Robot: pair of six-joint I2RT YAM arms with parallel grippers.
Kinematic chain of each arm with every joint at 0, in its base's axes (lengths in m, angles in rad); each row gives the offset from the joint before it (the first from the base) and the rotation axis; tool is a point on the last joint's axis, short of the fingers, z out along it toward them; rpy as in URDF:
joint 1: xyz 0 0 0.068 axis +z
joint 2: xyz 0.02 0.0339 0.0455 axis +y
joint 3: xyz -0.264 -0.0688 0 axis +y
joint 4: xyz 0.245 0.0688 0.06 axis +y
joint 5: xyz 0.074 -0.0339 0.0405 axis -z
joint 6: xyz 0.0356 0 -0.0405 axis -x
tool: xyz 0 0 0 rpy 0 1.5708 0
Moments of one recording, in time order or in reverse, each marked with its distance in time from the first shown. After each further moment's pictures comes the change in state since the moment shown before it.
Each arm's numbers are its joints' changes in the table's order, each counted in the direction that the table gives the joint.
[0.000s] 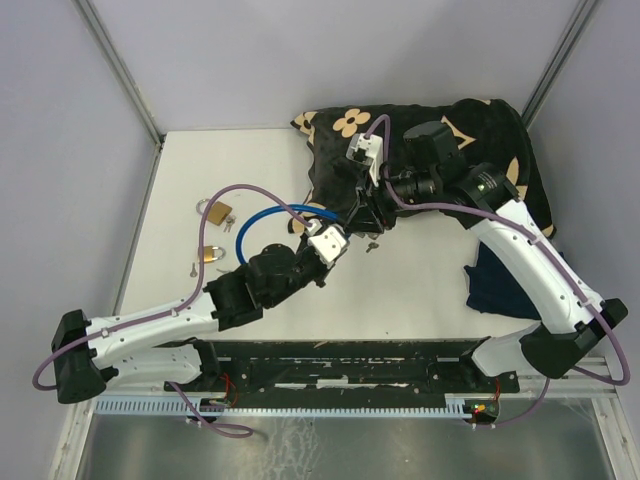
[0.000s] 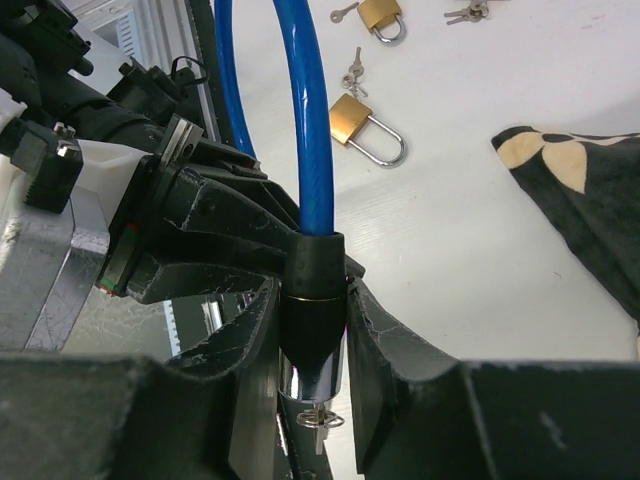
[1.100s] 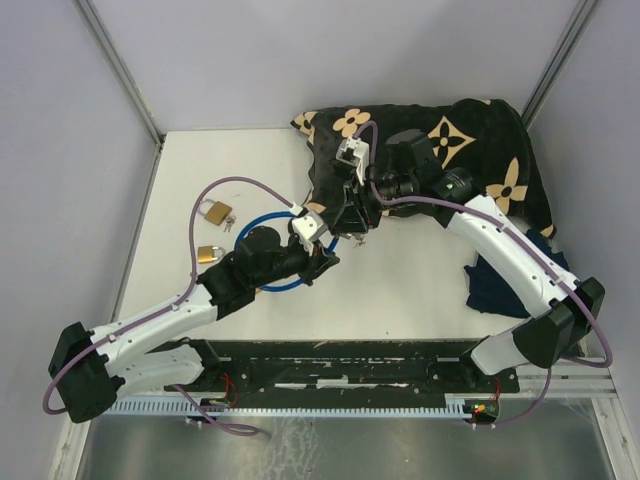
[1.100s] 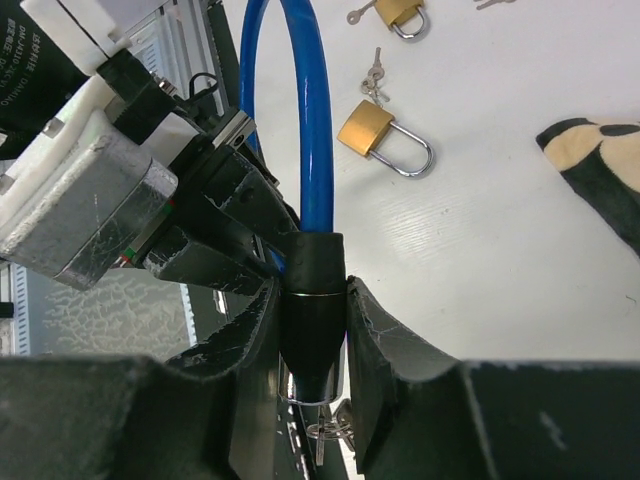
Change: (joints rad) left arm 0.262 -0.011 0.080 0.029 0.447 0.264; right arm -0.019 0.058 0.179 -0.240 -0.087 -0.134
